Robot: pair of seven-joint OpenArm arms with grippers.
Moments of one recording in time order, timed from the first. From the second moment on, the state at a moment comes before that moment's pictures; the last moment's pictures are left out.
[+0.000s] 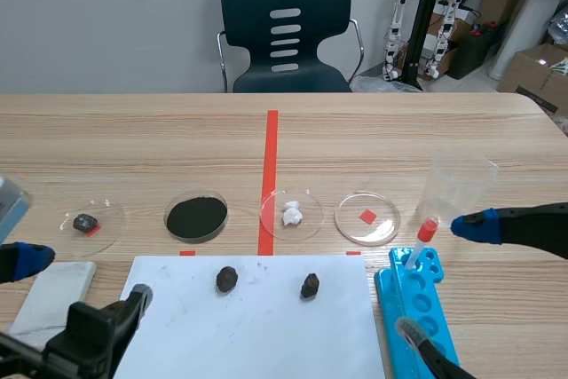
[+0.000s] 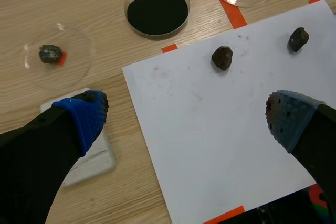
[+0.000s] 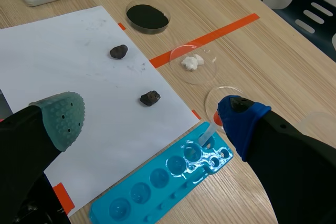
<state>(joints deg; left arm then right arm) 52.1 -25.6 -1.3 124.2 -13.4 -5.4 12.1 -57.4 45.1 3.6 118.7 2.4 17.6 21.5</state>
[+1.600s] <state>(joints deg) 71.6 -16.2 -6.3 132.0 1.0 -13.6 -7.2 -57.4 45.1 3.6 118.7 2.4 17.6 21.5</state>
